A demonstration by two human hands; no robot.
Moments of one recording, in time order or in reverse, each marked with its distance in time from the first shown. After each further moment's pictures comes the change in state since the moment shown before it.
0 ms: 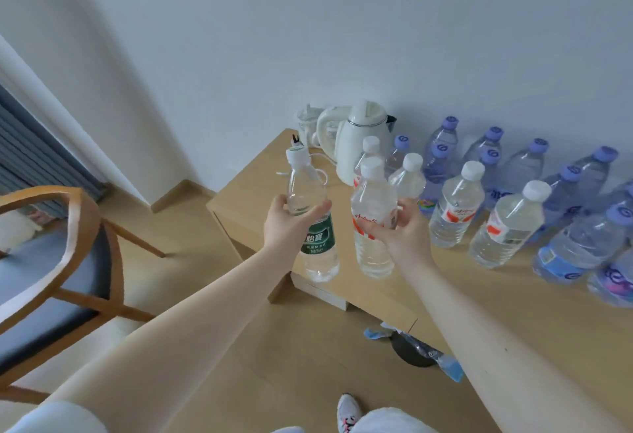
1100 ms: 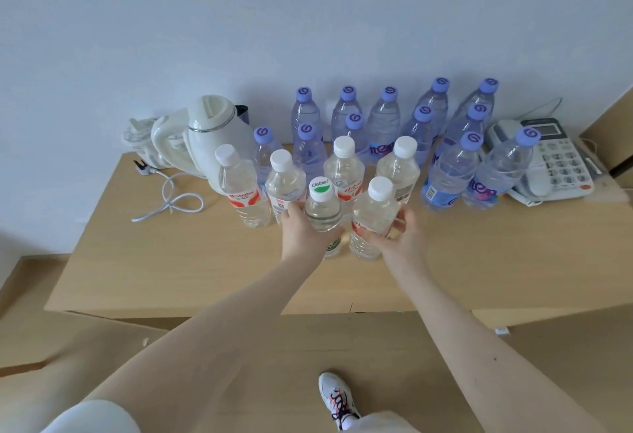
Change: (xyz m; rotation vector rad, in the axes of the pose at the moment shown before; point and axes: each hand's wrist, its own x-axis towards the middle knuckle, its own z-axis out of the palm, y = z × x) left_hand 0.023 -0.028 0.182 0.444 -0.553 0.254; right_hand 0.002 0.076 -0.108 -0.069 0.565 0.155
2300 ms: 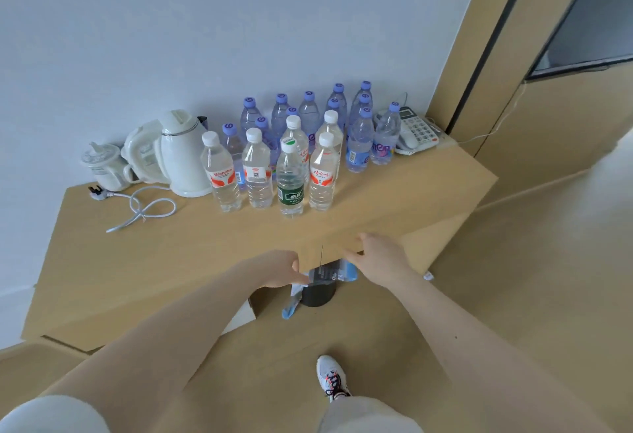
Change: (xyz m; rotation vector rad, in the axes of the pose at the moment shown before) left_hand -0.119 -0.071 -0.102 0.953 -0.855 0.324; right_hand -0.218 -0.025 -0.002 -1.082 -0.103 0.171
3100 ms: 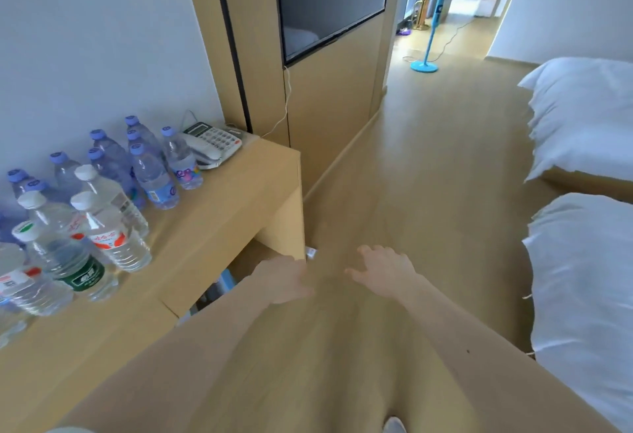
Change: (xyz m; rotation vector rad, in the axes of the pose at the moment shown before) left_hand 0.010 0.266 0.096 0.668 0.005 0.633; right_hand -0.186 0.220 -0.026 0.065 0.003 0.558
